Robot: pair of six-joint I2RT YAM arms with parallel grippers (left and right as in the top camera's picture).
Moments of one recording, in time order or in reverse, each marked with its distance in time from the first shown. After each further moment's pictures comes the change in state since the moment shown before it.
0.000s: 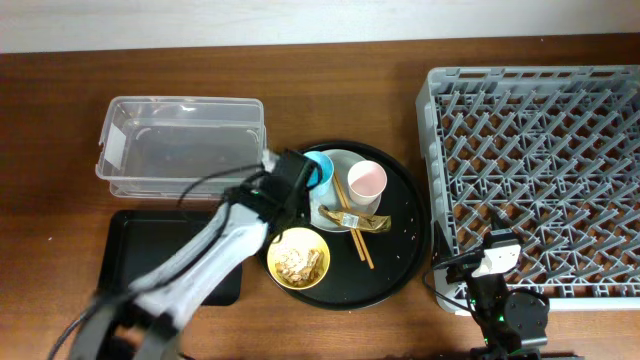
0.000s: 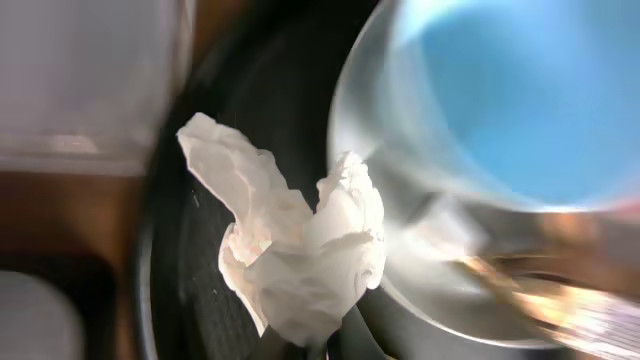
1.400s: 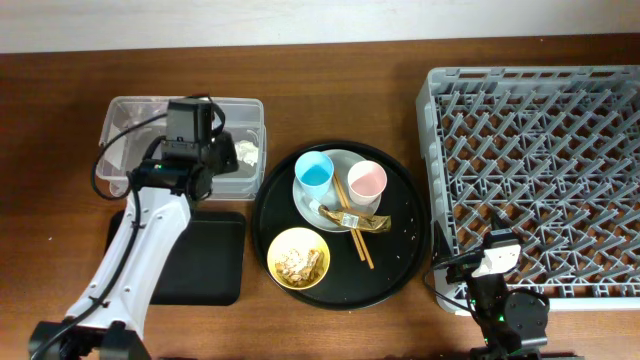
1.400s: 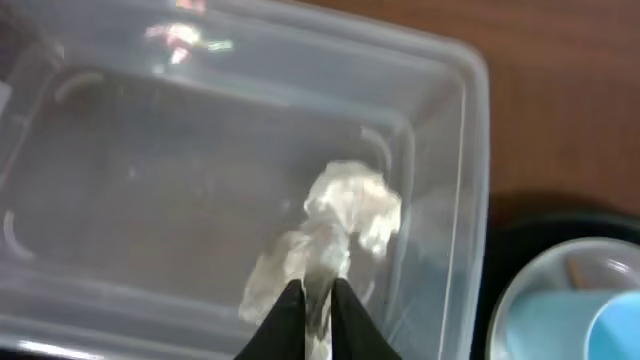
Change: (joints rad) left arm 0.407 -0.078 0.108 0.072 0.049 0.264; right arm 0.000 0.000 0.000 0.000 0.000 0.000
